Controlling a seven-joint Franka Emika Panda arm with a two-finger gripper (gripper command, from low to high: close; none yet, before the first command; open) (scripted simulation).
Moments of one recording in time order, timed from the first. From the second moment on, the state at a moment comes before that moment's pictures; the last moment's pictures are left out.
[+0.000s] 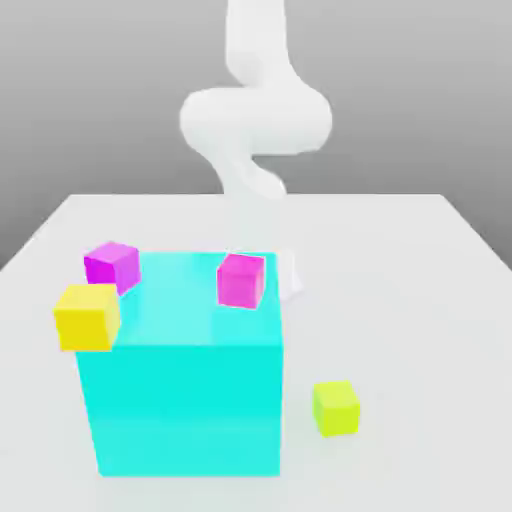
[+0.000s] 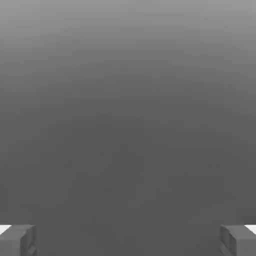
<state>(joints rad) 0.05 -0.74 -0.03 -2.34 0.00 2.34 0.69</state>
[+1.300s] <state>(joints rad) 0.42 0.25 -0.08 -2.78 0.15 3.03 -0.78</state>
